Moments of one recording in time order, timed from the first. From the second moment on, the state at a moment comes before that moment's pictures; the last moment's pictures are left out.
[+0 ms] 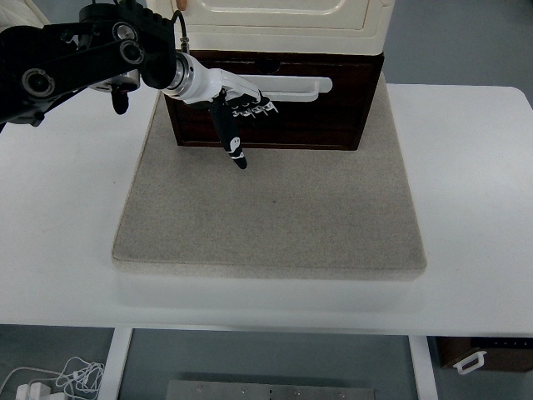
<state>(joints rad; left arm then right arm) -1.50 0.40 -0.02 -1.03 0.65 -0.49 0.31 -0.02 0.00 -0.01 0.18 -0.04 0.08 0.03</state>
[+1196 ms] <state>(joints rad) -1.41 0.40 -0.40 -1.24 0.61 -0.56 0.19 -0.02 0.00 -0.01 0.18 -0.04 0.08 0.03</state>
